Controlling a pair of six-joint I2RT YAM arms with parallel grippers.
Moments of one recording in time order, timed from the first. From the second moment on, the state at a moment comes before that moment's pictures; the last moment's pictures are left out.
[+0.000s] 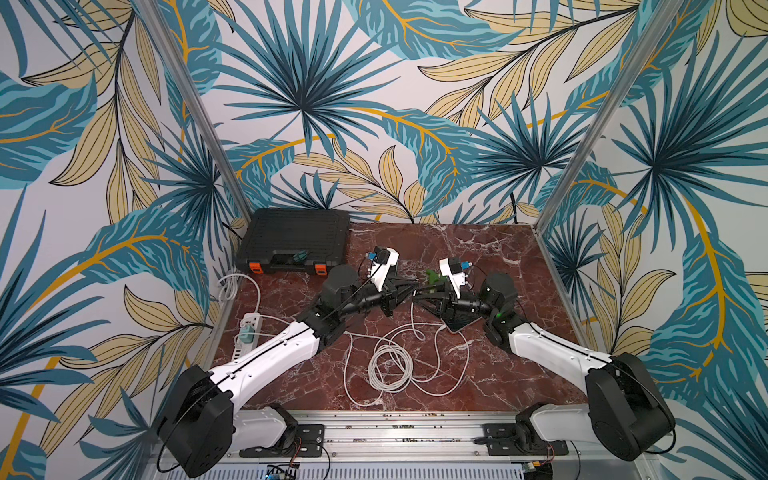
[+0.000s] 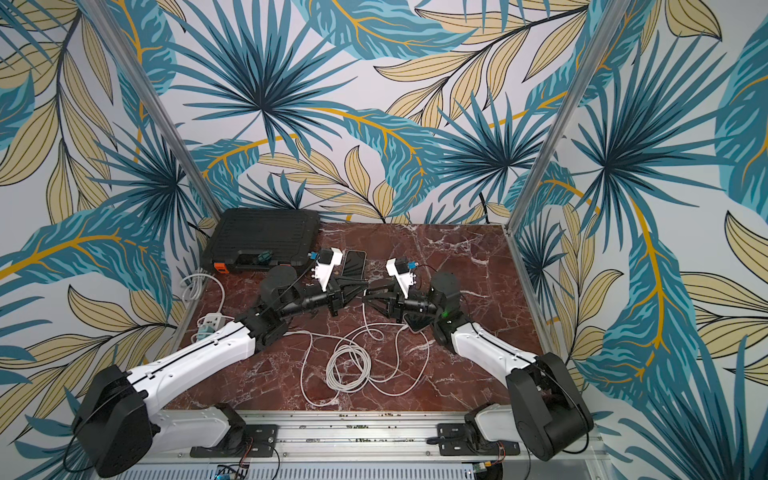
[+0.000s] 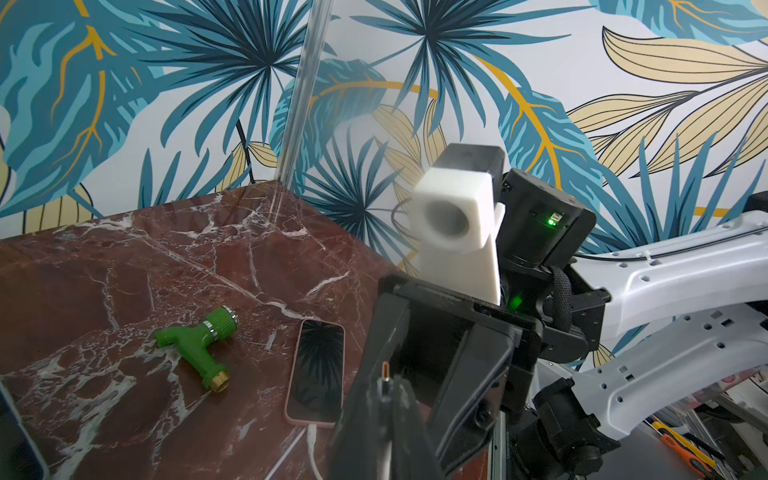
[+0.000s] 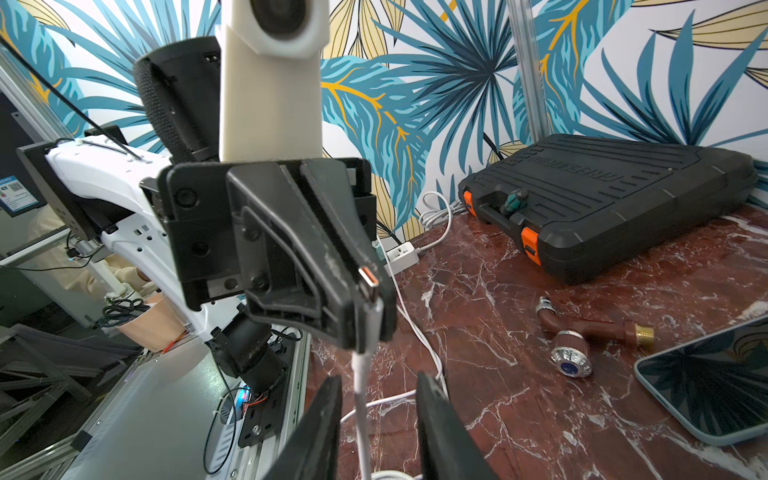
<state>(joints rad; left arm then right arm) -0.63 1.28 0.85 0.36 0.55 -0.39 0.56 1.35 0.66 0.71 -0.96 0.40</state>
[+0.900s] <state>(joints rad) -0.59 1.30 0.88 0.29 0.63 -0.42 0.56 1.34 0.71 0.61 -0.99 0.36</state>
